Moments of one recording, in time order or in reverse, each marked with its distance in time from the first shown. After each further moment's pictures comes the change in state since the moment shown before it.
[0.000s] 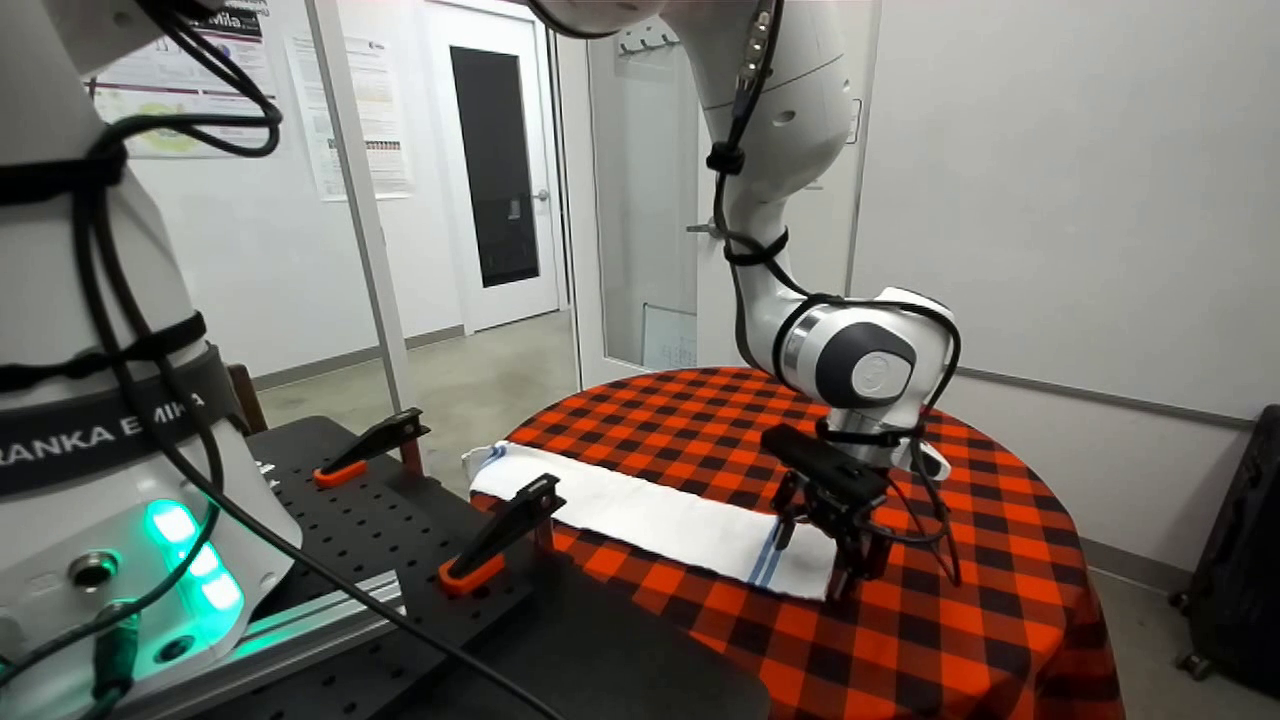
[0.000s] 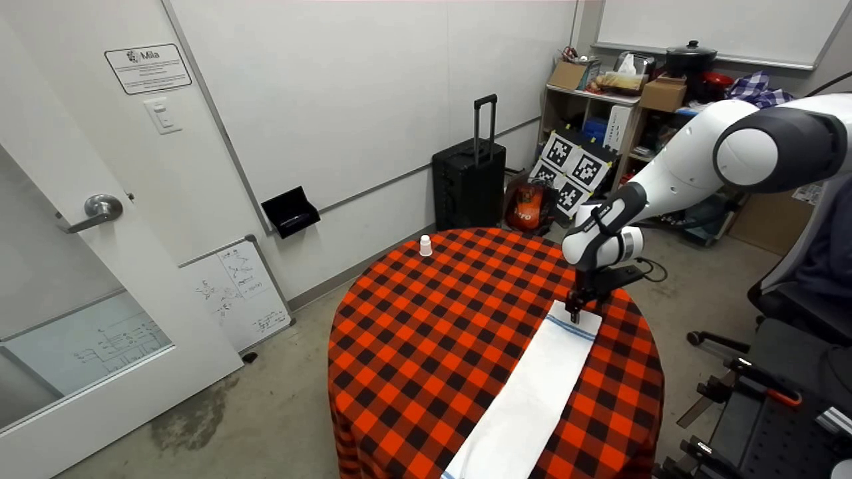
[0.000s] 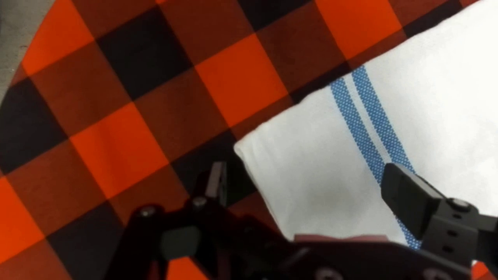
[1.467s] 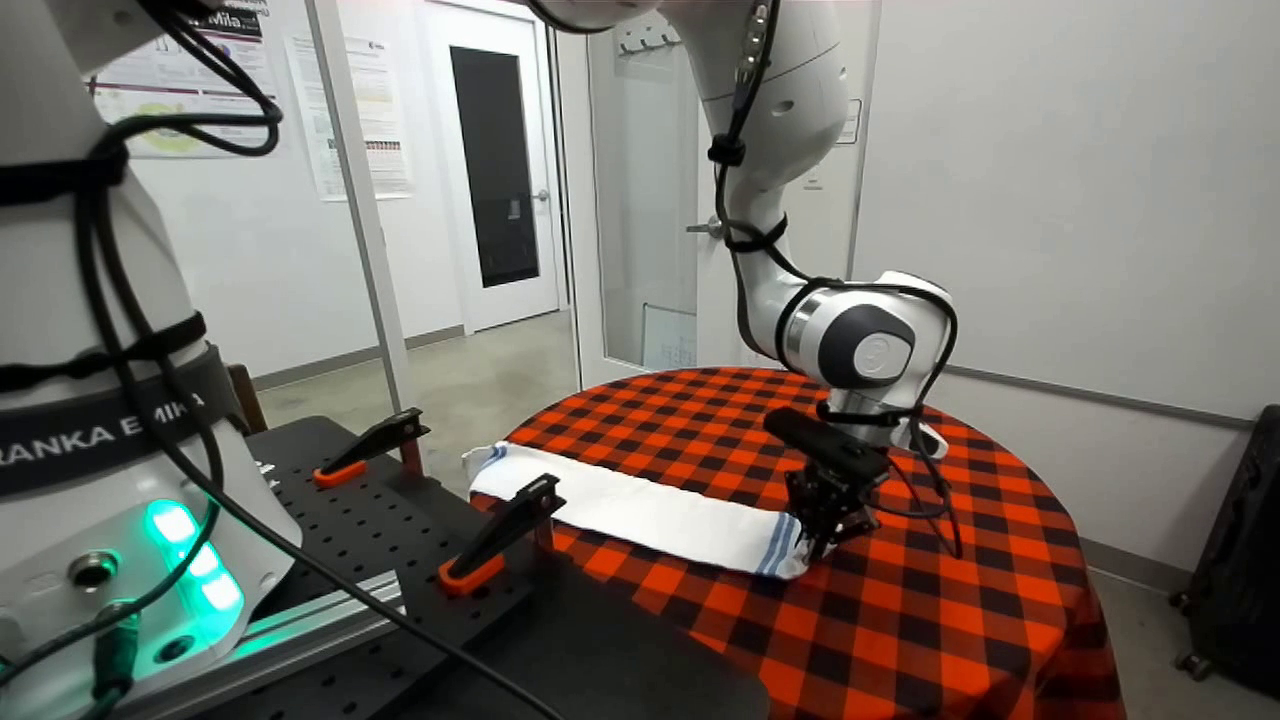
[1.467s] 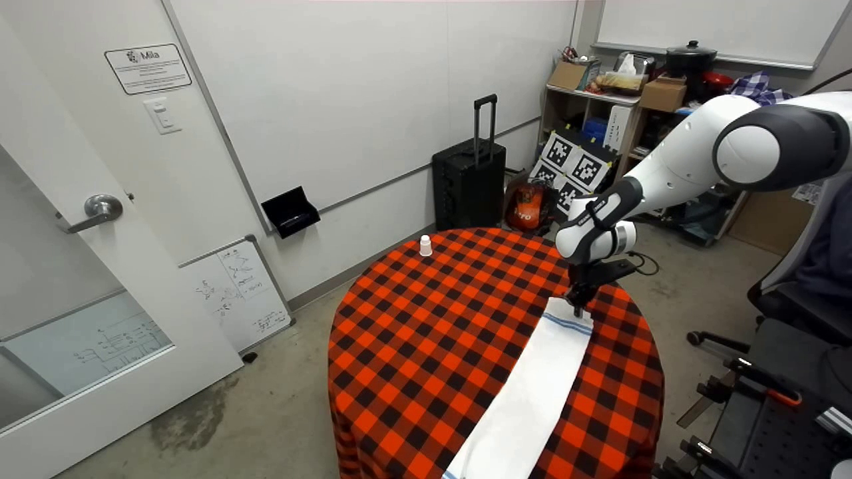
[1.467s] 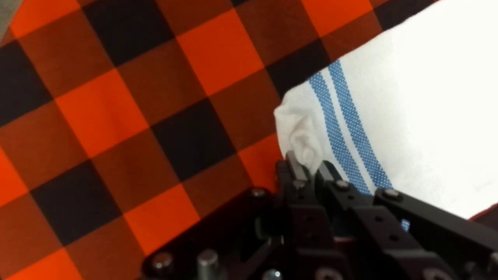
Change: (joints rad) arm 0.014 -0.015 0.012 0.030 -0.001 -0.031 -0.013
